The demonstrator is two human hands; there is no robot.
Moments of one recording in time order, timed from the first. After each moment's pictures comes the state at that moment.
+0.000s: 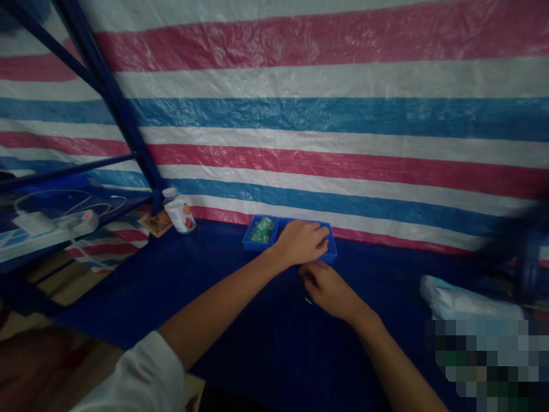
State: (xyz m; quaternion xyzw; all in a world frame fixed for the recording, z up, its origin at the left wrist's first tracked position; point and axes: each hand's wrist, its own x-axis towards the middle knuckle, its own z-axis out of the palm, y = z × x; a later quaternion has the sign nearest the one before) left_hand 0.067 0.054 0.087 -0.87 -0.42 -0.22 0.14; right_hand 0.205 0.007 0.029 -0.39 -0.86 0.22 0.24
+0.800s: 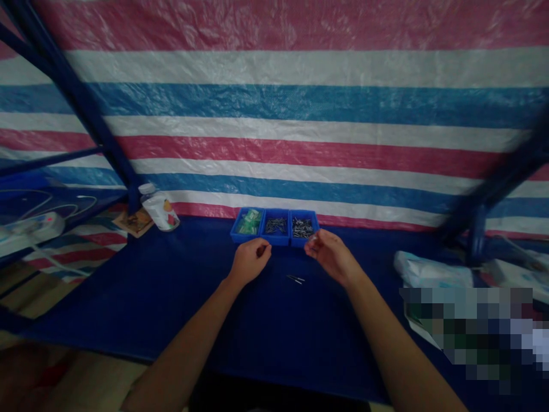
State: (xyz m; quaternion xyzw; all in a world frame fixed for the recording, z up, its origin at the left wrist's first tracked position) left_hand -0.010 0.011 -0.004 -0.73 -0.54 -0.42 -0.07; right_hand 0.226 0.025 0.036 -0.26 -0.43 0.70 0.50
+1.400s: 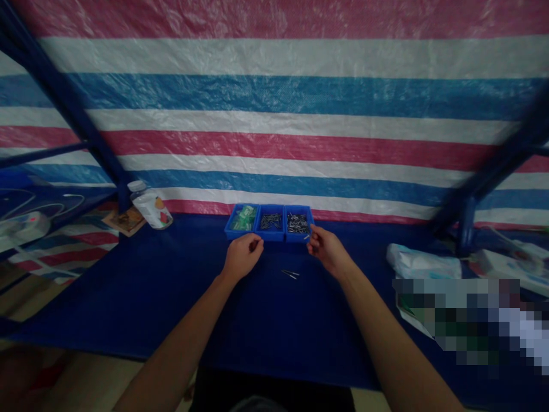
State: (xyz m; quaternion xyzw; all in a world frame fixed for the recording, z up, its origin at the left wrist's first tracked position) left_hand -0.013 0.013 -0.005 -0.72 -0.56 -0.40 -0.05; right_hand 0.226 0.042 0.027 -0.45 -0.41 0.64 0.47
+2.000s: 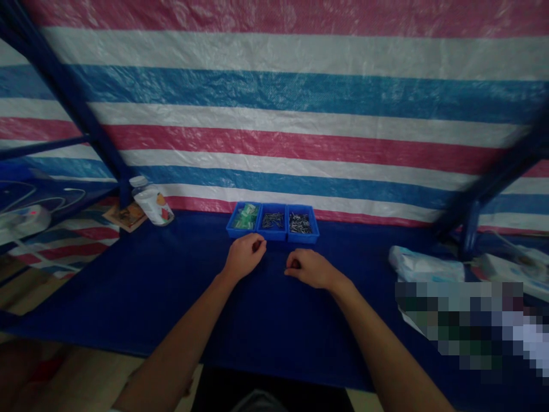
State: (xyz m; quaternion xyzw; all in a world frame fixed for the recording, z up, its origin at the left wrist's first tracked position) left_hand -0.012 0.011 -0.003 -0.74 -0.55 -0.38 -0.06; right_hand 0.213 0.014 0.017 -0.44 -0.85 0.25 0.13
